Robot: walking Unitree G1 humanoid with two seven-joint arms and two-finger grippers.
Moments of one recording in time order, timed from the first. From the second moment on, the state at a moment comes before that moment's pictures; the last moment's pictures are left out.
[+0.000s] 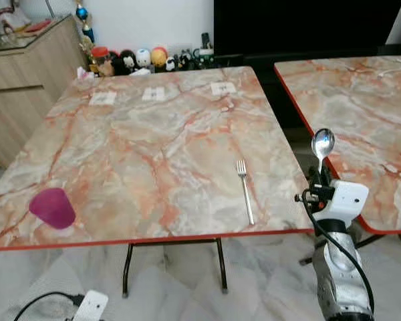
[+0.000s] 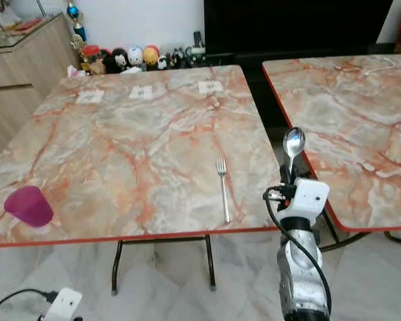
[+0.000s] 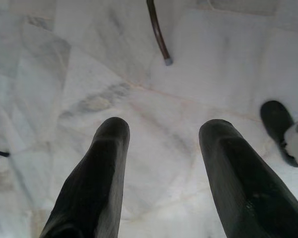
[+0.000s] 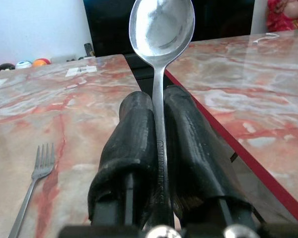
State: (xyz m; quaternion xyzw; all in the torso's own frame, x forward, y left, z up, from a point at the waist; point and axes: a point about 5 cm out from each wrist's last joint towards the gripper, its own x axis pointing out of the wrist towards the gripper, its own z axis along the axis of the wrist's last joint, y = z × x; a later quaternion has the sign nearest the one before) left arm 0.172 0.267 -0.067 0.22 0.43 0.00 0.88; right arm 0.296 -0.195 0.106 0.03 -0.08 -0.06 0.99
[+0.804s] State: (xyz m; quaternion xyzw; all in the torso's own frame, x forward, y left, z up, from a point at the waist) left arm 0.170 0.253 -0.073 0.22 0.43 -0.02 0.87; right arm 0.309 -0.193 0.128 -0.01 -0.09 -0.06 0.99
